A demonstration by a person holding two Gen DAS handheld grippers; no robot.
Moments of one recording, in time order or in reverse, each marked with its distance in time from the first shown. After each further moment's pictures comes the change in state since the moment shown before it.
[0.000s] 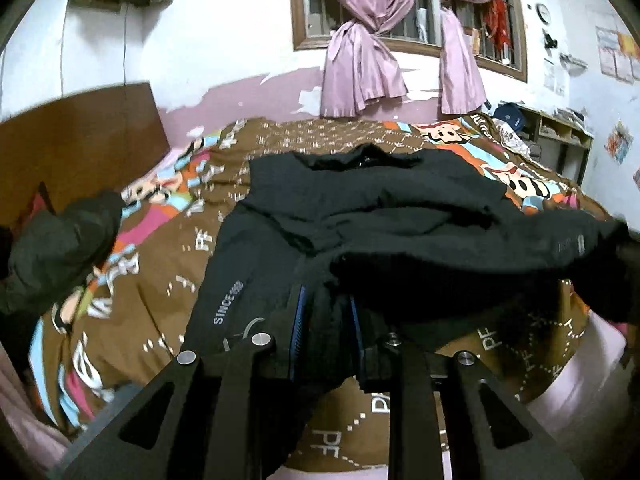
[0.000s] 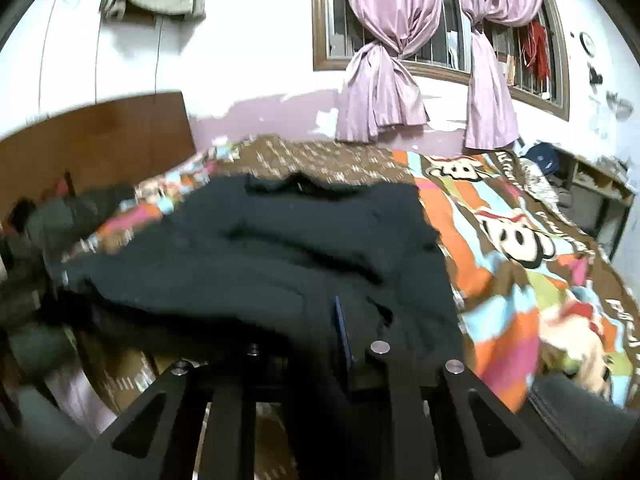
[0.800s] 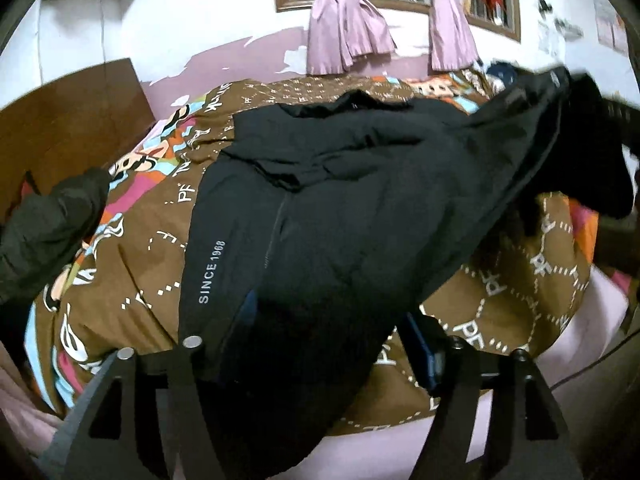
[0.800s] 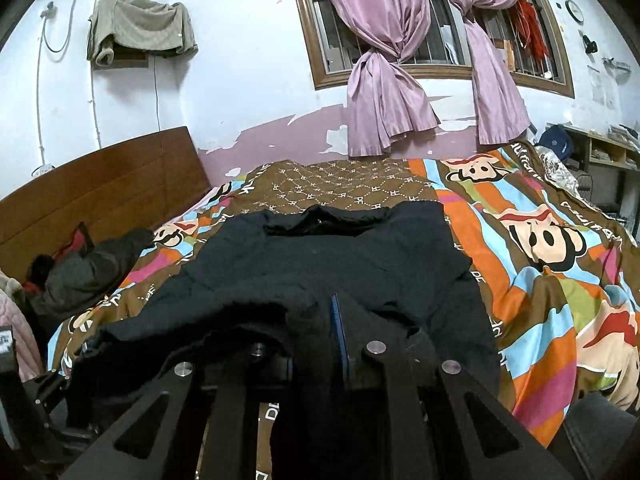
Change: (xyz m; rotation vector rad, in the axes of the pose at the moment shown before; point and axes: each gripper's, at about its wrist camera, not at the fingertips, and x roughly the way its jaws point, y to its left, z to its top) left arm 0.013 -0.022 -0.027 0.094 0.151 0.012; right arm 0.007 0.002 0.034 0.115 -0.047 0.081
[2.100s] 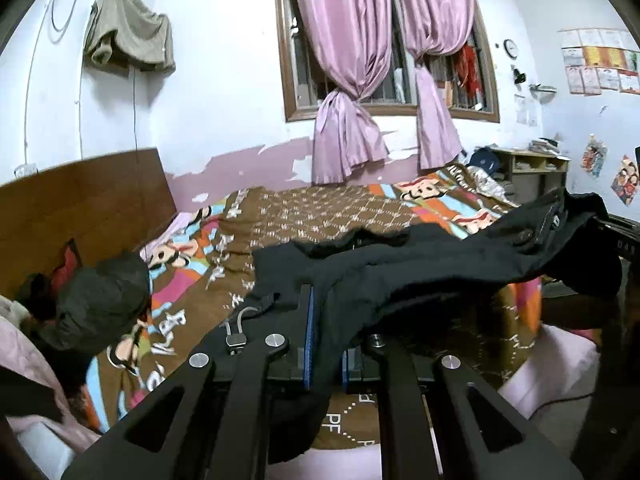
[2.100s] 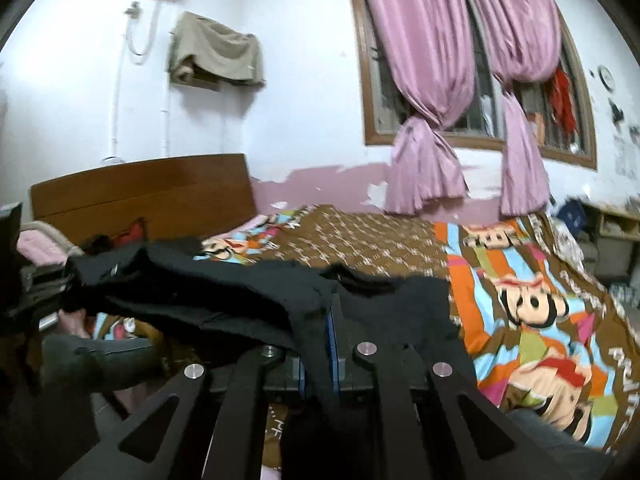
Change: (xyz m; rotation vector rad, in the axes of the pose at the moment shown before) left arm -0.189 0.025 0.018 0.007 -0.379 -0.013; right arm -0.184 0.022 -0.005 -0.210 -0.162 0.126
